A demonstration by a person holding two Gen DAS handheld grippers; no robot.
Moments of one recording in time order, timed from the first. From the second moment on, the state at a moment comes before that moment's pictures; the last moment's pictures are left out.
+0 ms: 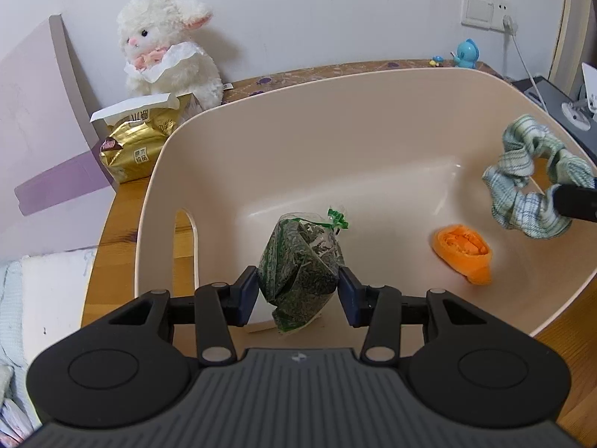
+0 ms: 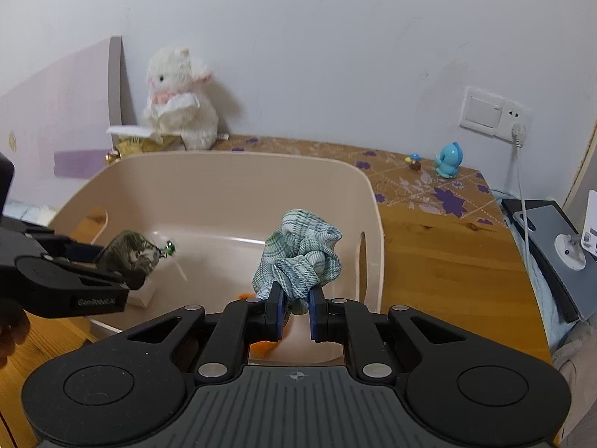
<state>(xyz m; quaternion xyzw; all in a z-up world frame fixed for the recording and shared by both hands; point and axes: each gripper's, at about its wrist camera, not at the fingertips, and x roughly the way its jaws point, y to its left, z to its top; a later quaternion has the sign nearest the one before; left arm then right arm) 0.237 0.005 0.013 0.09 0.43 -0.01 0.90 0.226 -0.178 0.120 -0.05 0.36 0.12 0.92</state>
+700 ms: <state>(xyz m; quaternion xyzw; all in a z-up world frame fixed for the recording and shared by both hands) 0.195 0.014 0.072 0.09 0.36 -0.02 0.93 0.182 -0.201 0.159 0.01 0.31 0.13 0.94</state>
